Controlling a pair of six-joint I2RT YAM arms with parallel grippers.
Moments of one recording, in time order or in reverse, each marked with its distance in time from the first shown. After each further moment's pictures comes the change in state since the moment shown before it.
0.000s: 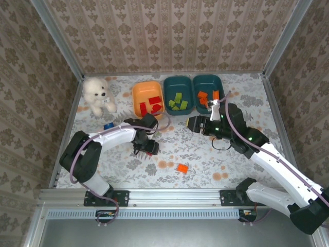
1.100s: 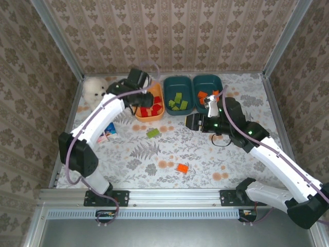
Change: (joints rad) left arm 0.183 0.071 0.697 -0.161 -0.112 0.048; right arm 0.000 0.085 0.131 -0.107 -0.042 -0.077
